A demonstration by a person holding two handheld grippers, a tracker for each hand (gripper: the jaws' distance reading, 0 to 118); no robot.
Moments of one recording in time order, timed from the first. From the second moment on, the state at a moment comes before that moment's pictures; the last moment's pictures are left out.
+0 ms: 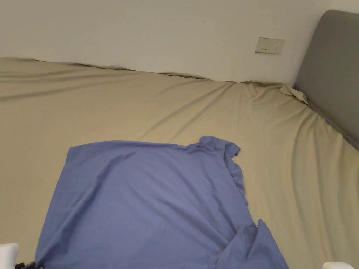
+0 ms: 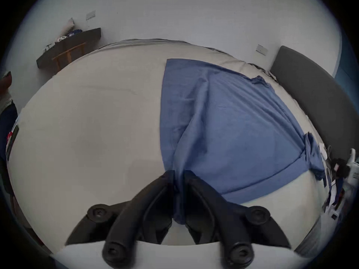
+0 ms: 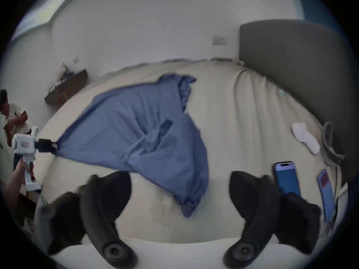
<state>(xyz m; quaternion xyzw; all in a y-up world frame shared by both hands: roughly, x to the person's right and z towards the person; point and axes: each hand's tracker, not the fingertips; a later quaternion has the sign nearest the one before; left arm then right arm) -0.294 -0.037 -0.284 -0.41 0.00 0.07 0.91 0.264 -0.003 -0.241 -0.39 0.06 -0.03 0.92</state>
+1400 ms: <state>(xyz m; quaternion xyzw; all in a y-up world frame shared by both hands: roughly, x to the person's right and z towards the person) -0.337 0.046 -0.394 -0.36 0.03 0.17 0.91 0.264 0.053 -0.398 -0.29 0.09 -0.03 0.95</state>
